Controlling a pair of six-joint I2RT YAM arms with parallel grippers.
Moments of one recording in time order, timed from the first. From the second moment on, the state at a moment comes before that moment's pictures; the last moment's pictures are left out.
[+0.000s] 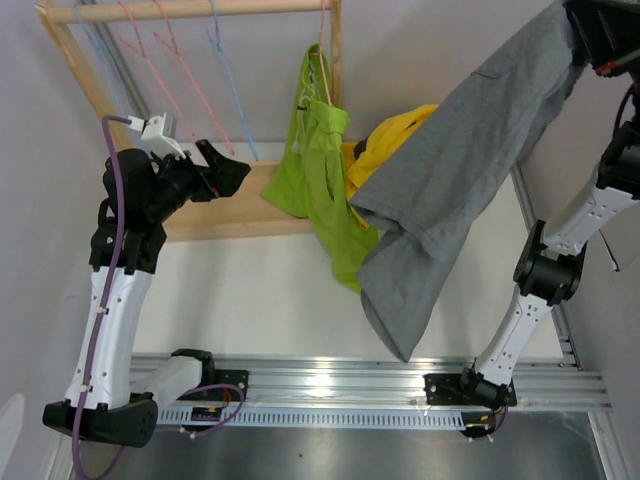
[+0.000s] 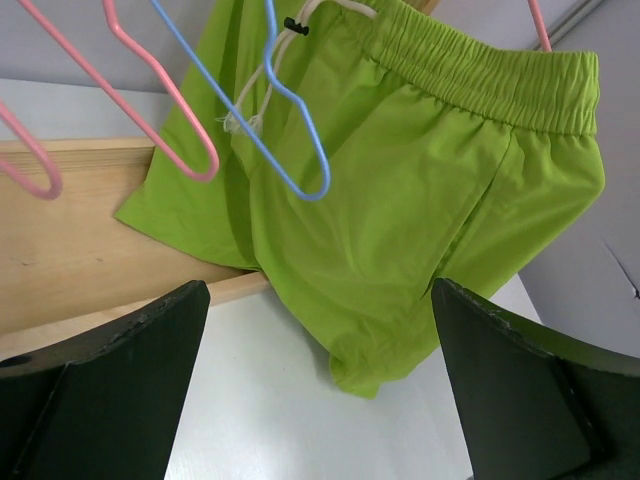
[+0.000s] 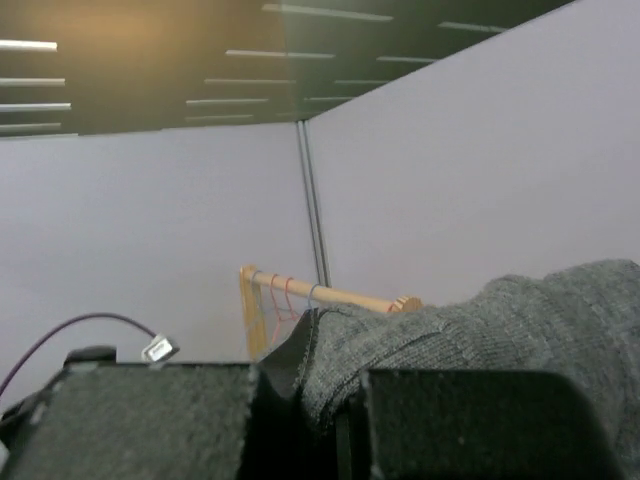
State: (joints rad) left arm -0.09 1.04 1.37 -0.52 0.35 -0.41; right arm 2.68 0.88 2.38 0.29 0.93 -1.73
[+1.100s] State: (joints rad) left arm -0.13 0.96 1.19 -0.45 0.40 -0.36; right arm 3.04 0.91 1.57 1.34 0.86 -1.93
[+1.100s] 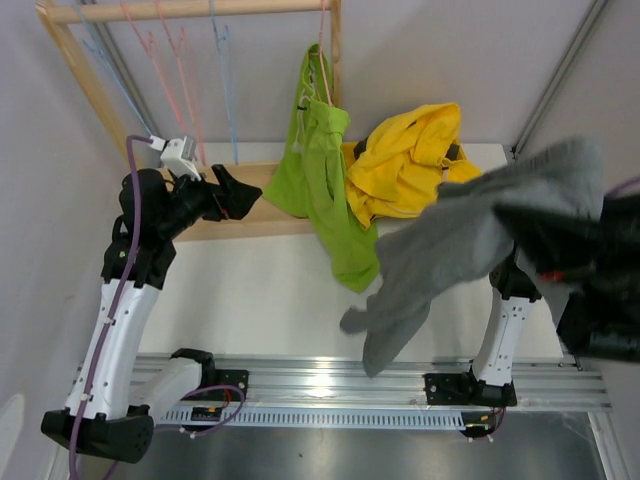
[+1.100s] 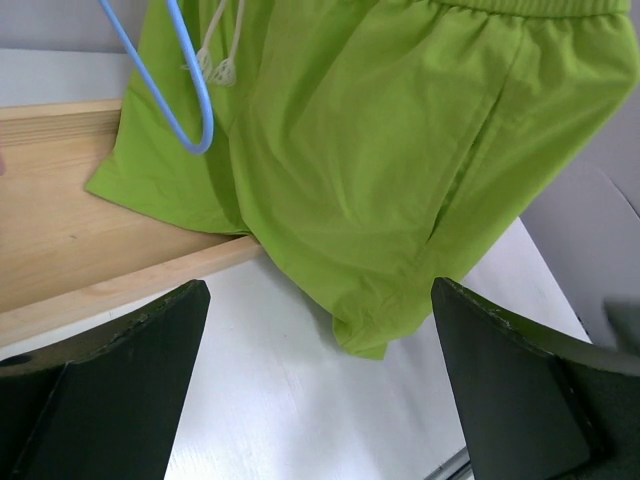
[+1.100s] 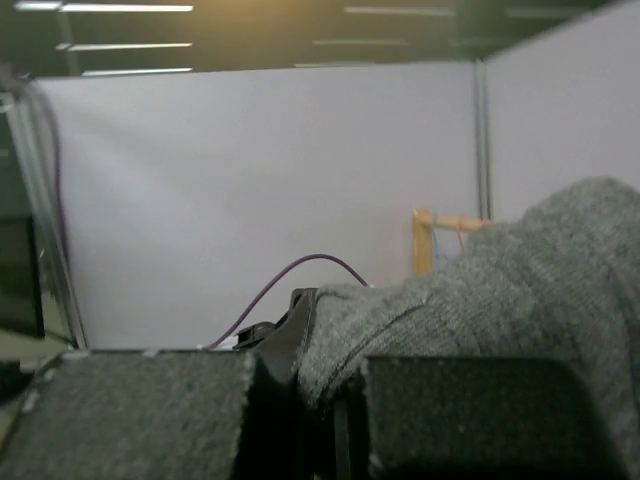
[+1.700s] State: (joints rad) left arm -0.15 0.87 1.20 -0.54 0.37 -0.36; right arm 2.08 1.18 1.78 -0.02 1.14 -0.62
